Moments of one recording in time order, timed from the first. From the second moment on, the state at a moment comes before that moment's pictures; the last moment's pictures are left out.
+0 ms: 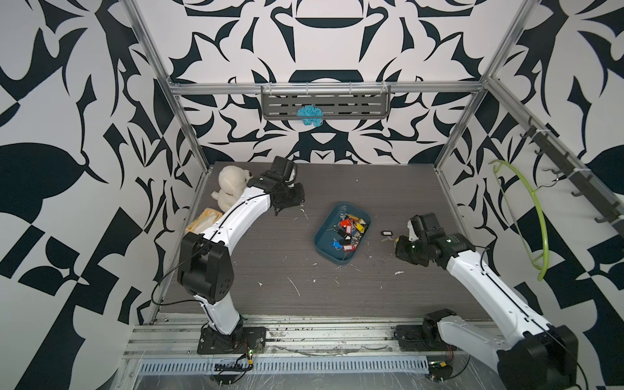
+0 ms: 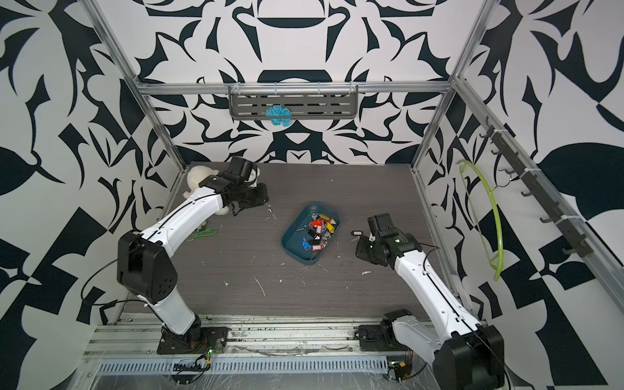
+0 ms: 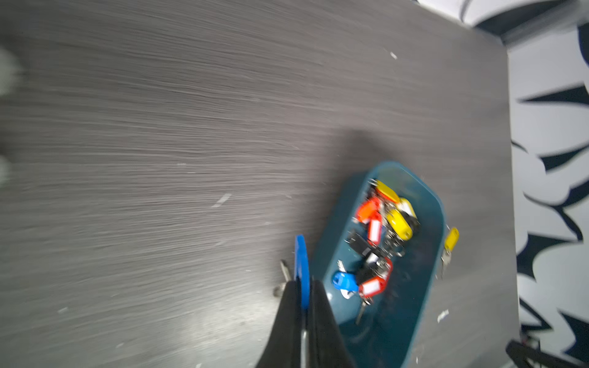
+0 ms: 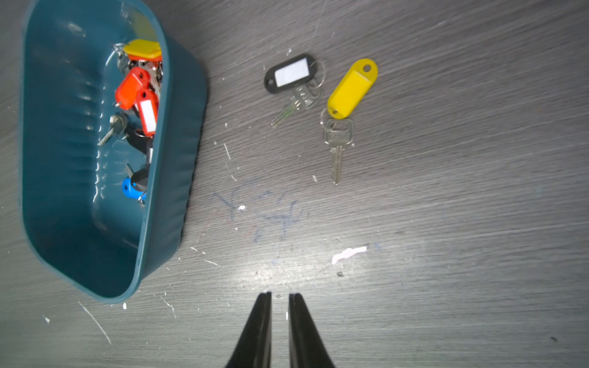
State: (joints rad) left arm -0.41 1.71 1.52 -0.74 0.17 -0.51; right arm 0.25 1.06 0.81 -0.87 -0.10 0.59
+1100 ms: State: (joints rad) left arm -0.37 1.72 1.24 -0.61 0.20 -0.53; right arm 0.49 1.78 1.44 -0.87 -0.13 0.52
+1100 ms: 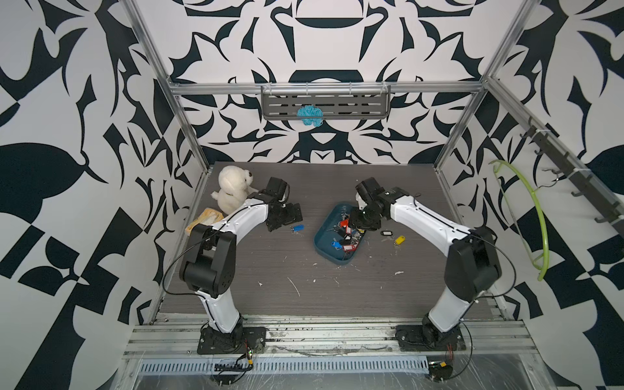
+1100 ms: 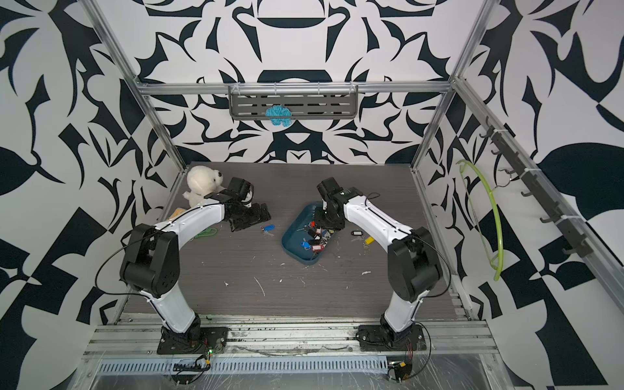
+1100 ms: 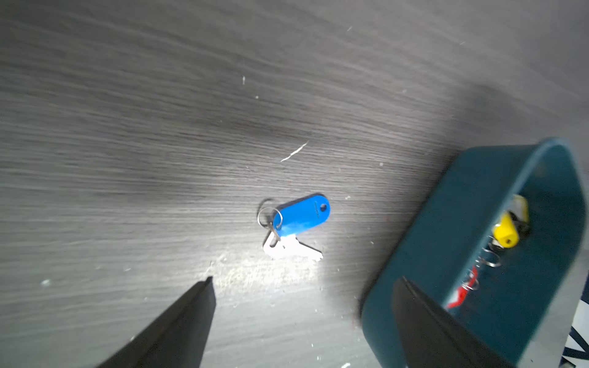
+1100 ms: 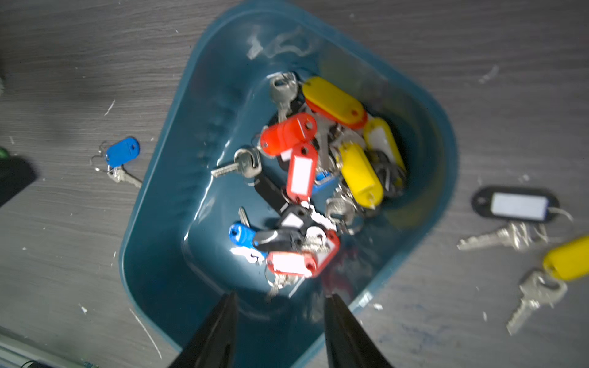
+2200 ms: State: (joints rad) left arm -0.37 1.51 1.09 -0.44 0.29 -0.47; right arm 0.51 2.10 1.65 -1.00 -0.10 0.34
